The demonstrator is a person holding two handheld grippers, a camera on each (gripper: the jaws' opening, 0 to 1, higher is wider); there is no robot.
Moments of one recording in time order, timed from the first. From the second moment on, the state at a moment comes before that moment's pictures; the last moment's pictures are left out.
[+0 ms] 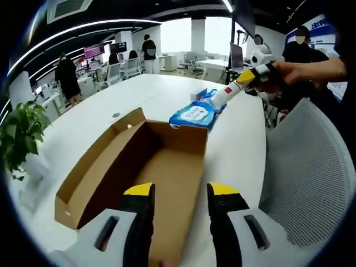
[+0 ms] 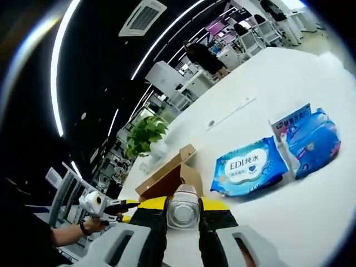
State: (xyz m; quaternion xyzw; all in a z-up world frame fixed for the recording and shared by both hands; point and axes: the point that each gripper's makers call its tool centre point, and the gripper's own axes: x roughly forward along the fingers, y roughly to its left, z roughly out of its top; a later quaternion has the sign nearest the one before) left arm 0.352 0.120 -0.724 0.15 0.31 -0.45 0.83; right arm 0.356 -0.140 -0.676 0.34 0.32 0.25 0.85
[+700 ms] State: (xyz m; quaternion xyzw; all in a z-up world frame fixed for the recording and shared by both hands) left arm 0.340 0.155 -0.730 0.07 0.33 -0.38 0.86; right arm 0.428 -0.170 -0.657 0.26 0.32 0.27 0.87
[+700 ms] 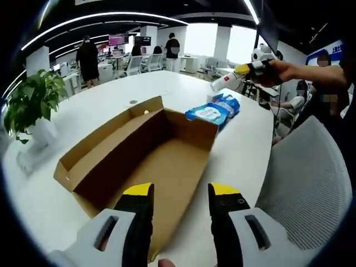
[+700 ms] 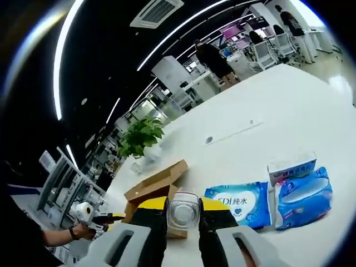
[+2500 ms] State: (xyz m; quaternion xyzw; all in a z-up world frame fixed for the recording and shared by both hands) left arm 0.344 0.160 -0.729 0.07 0.34 -0.33 0.88; right arm 0.545 -0.186 -0.723 -0.41 0.41 0.48 0.66
